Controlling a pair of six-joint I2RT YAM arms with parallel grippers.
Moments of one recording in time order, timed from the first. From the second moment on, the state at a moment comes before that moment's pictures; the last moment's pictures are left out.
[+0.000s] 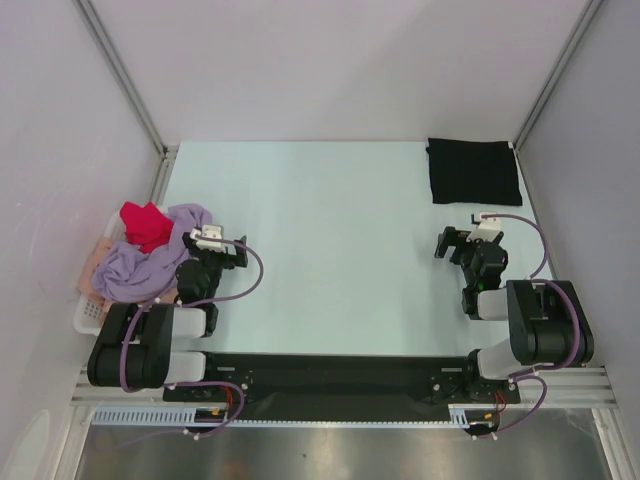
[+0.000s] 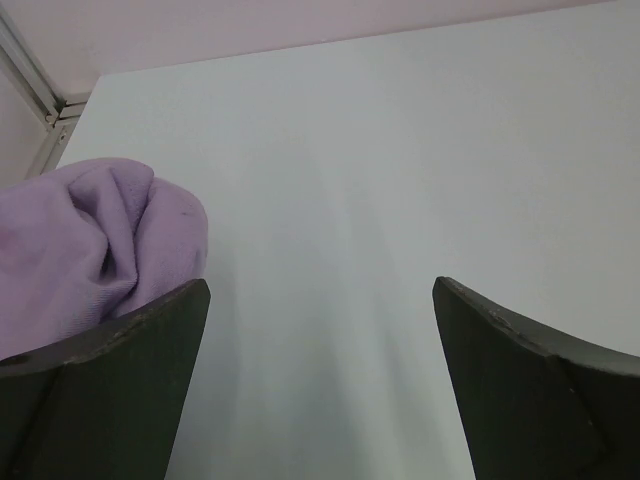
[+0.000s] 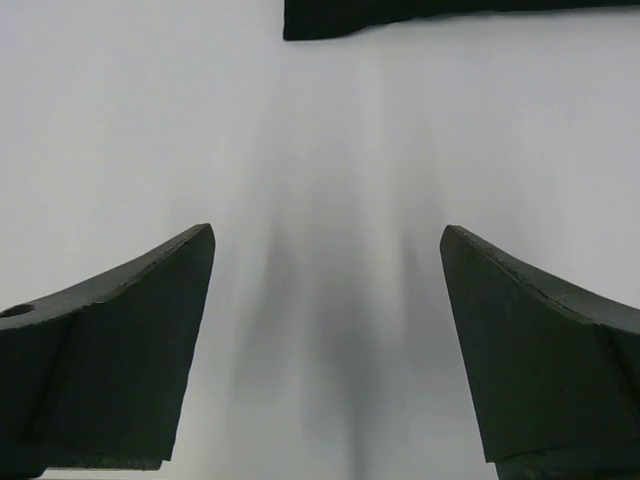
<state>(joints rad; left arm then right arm) -0.03 1.33 0.13 1.20 0.10 0.09 -0.02 1.47 0.26 1.00 -0.01 0.10</state>
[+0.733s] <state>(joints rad) -0.09 1.31 0.81 0.29 0.31 0.17 -0.02 1.14 0.52 0.55 -0.06 0.15</state>
